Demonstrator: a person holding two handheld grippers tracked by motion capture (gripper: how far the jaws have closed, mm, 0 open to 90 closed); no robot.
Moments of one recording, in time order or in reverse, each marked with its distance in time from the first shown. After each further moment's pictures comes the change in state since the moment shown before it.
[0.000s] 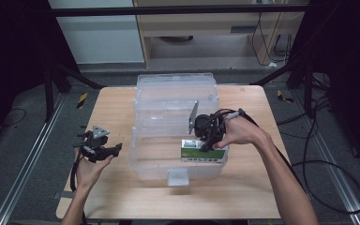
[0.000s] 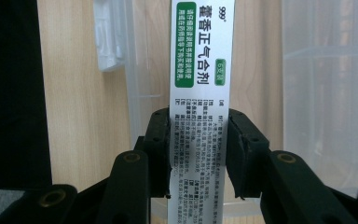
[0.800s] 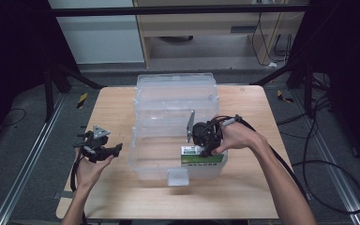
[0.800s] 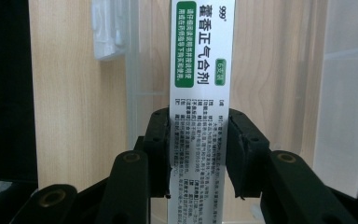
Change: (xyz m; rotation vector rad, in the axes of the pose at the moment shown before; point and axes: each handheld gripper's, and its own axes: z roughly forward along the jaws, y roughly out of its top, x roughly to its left) left arm -0.001 0.000 0.000 0.000 -0.001 0.002; right arm 0.004 -0.001 0.025 0.036 0.007 -0.058
